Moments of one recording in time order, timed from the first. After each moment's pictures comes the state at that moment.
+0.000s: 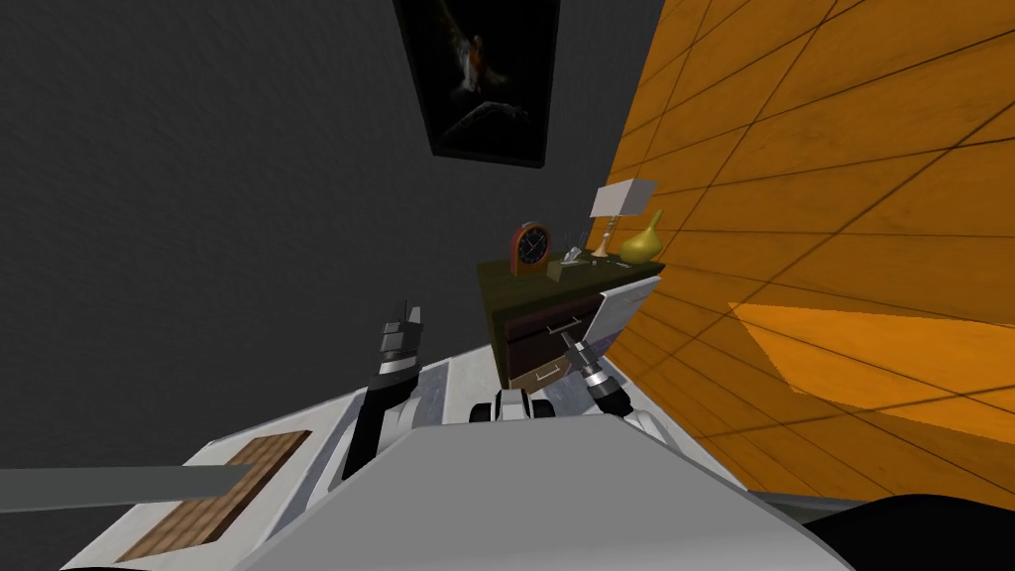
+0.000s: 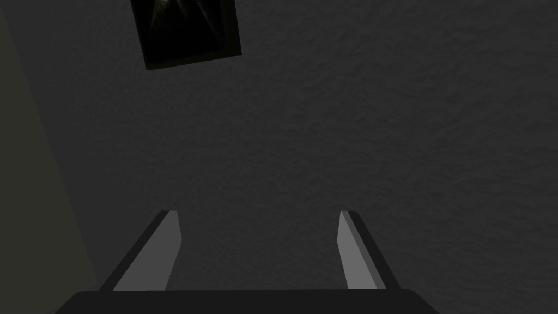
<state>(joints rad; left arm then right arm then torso) 0.52 0.03 0.07 -2.27 -0.02 -0.45 -0.07 0.56 -0.07 -0.11 -1.91 0.81 -0.67 2.08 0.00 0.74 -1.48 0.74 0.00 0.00</state>
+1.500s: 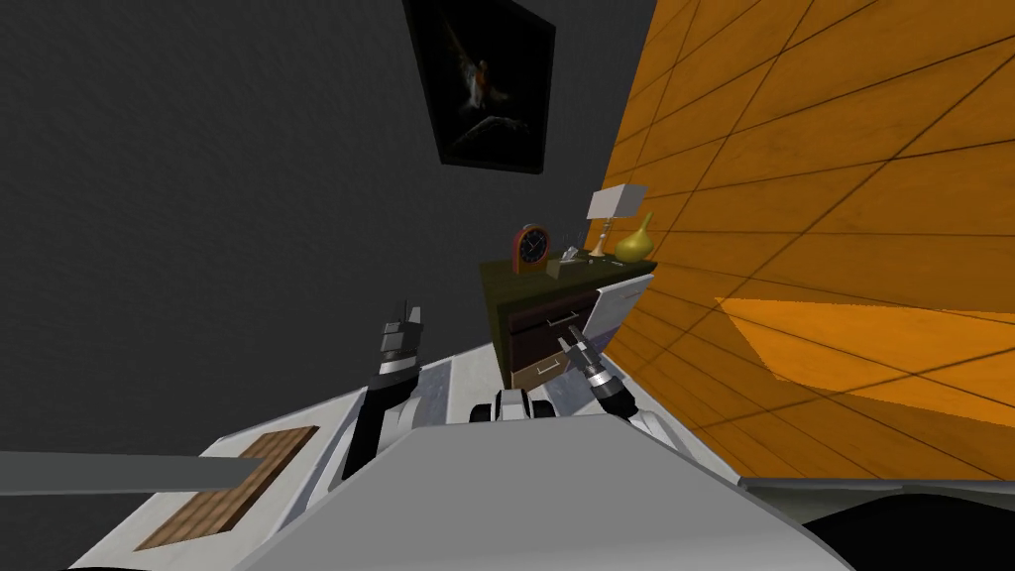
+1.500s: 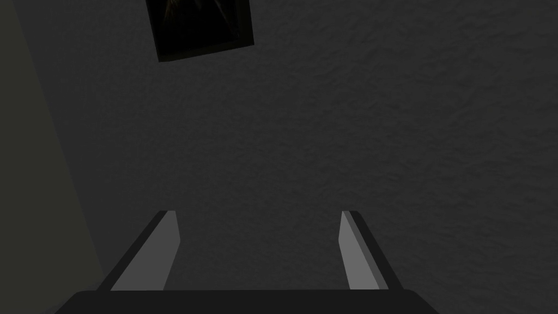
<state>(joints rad) 0.52 0.03 0.07 -2.27 -0.02 -0.45 -0.07 0.58 -0.11 -0.11 -1.94 0.81 -0.65 2.05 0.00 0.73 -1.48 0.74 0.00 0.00</state>
